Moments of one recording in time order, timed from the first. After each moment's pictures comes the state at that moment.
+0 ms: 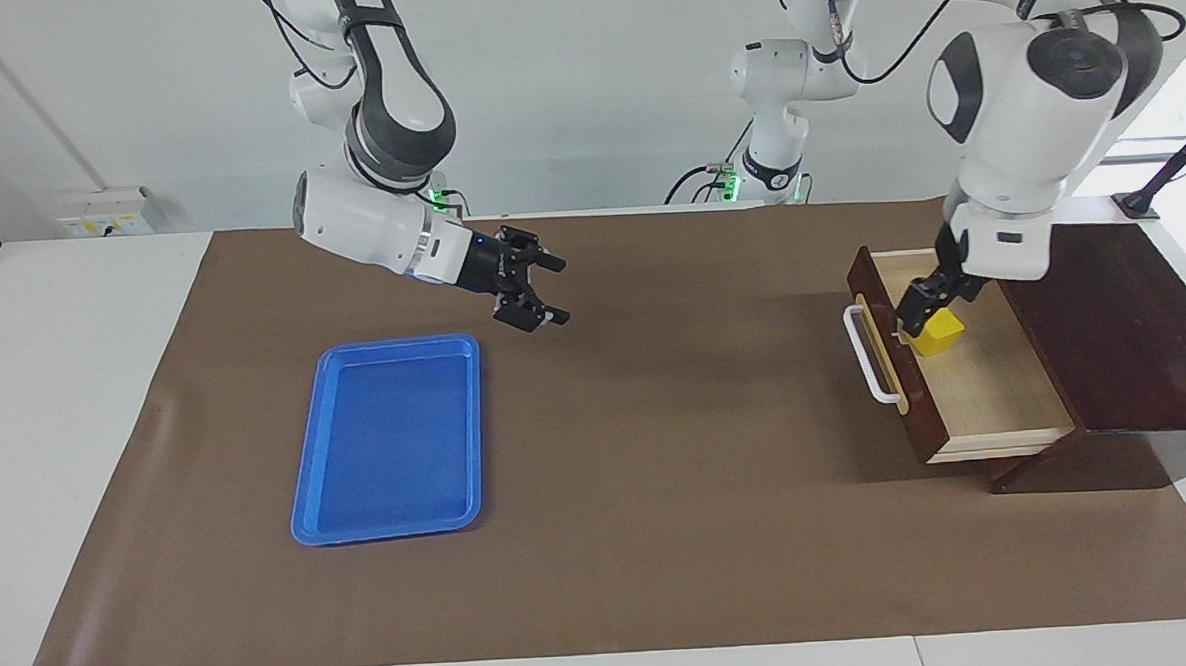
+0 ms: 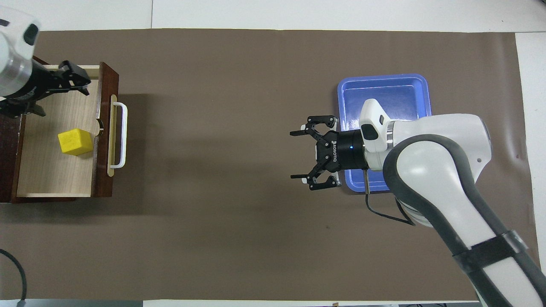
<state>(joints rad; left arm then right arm) -0.07 0.19 0.01 -1.49 0.11 1.70 -0.60 0.32 0.04 0.04 -2.09 1.21 2.15 -1.92</state>
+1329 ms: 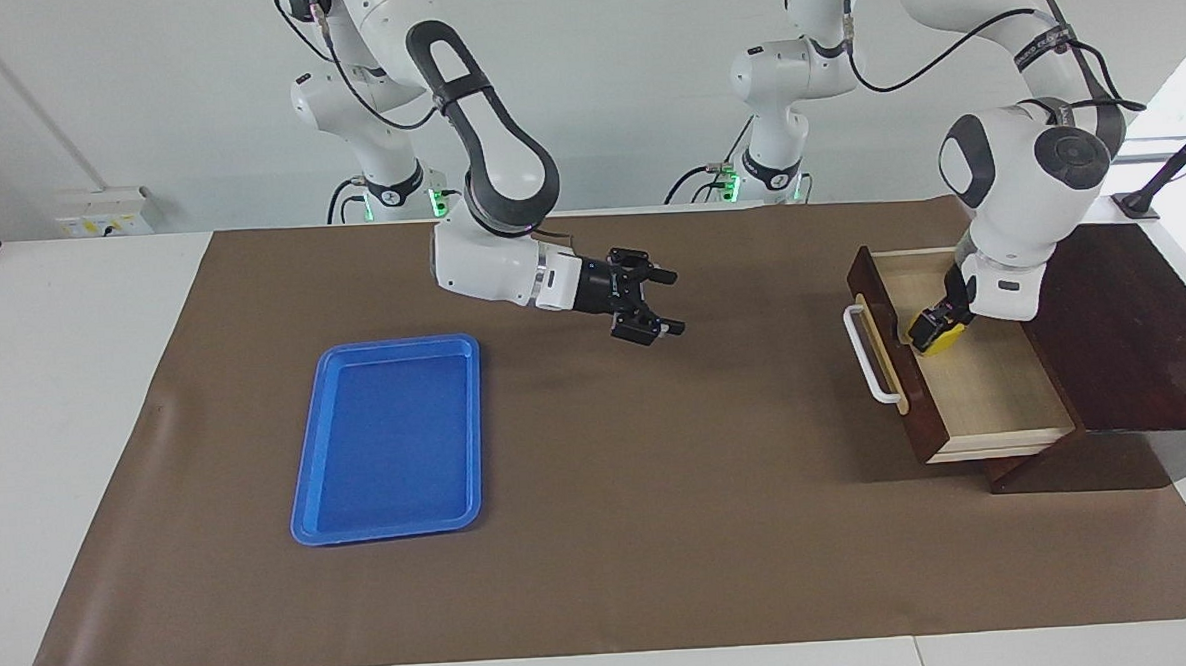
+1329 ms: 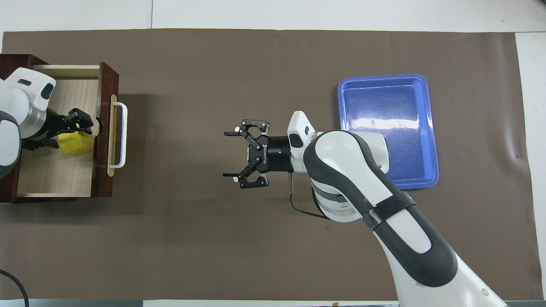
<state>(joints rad) 0.01 0.12 0.01 -1.90 0.10 1.97 -0.41 0.51 0.29 0.04 -1.93 1.64 2.26 -2.18</state>
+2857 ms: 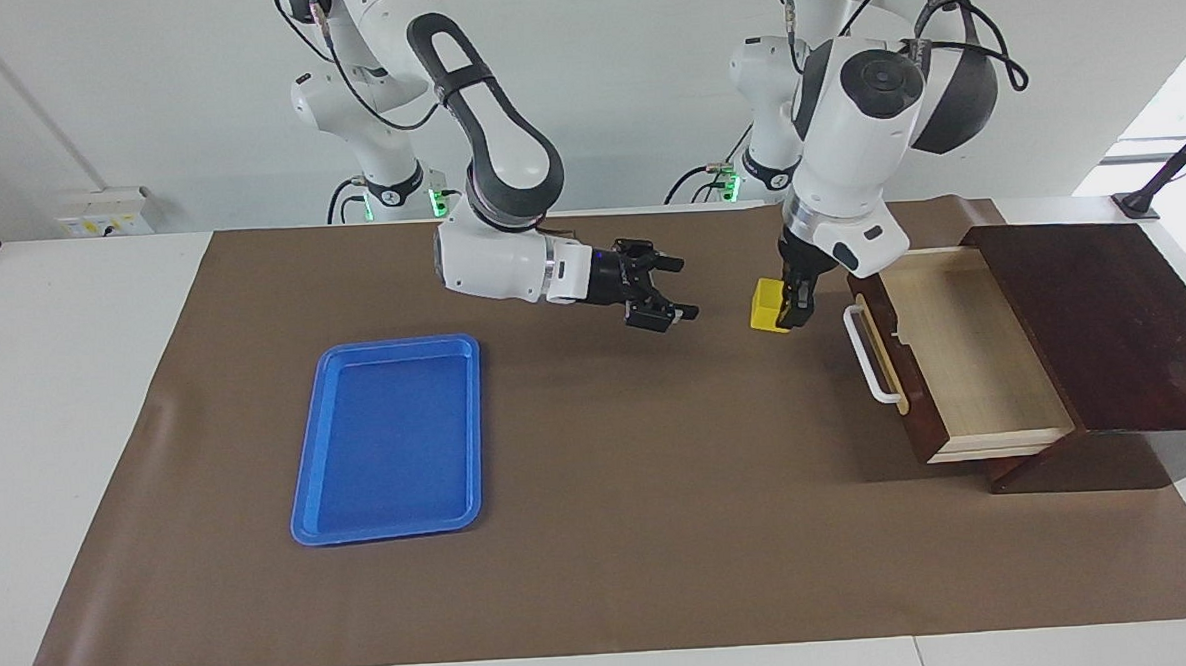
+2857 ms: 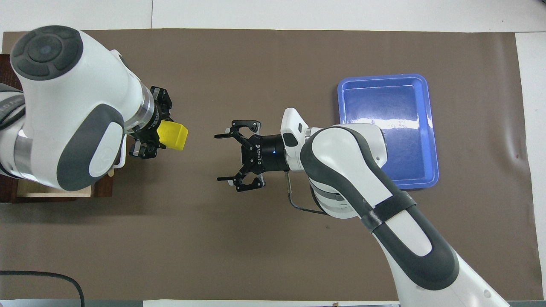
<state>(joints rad) -0.37 0.11 -0.03 -1.70 0.00 1.77 -1.68 0.52 0.30 0.04 -1.89 1.58 2.18 -2.20</state>
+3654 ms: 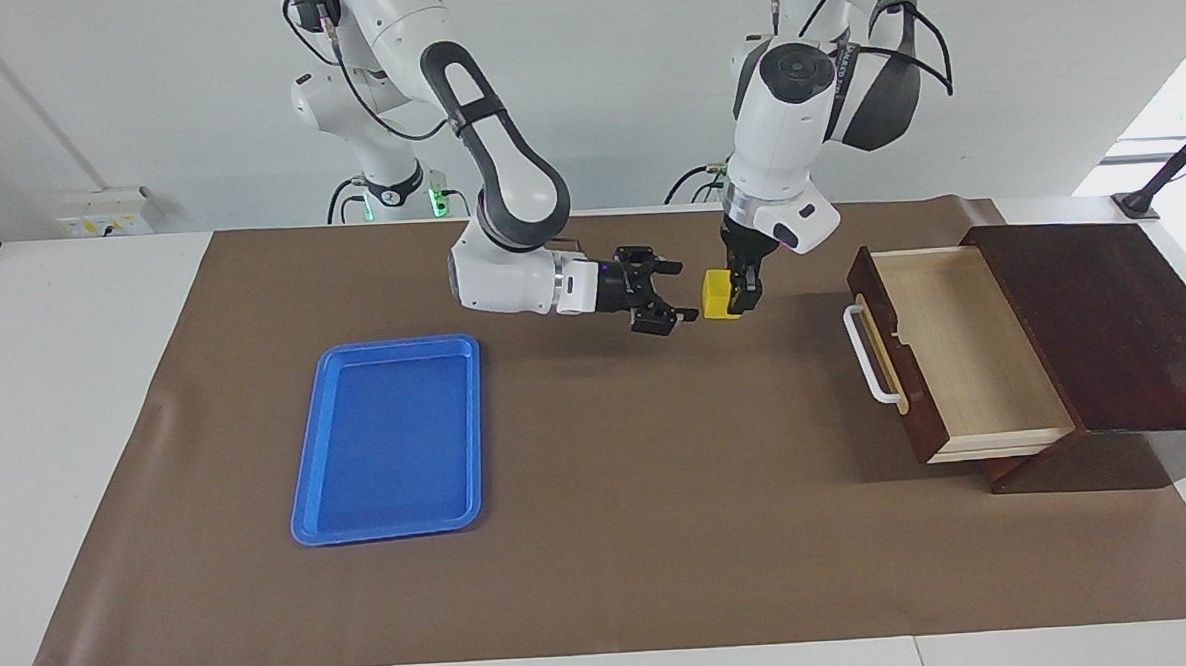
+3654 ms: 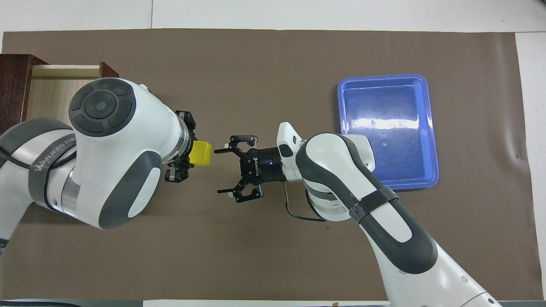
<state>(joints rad) -0.47 0.04 -0.03 -1.83 0.00 1.87 -1.87 0.53 0.34 0.04 -1.94 1.65 2.13 -2.22</state>
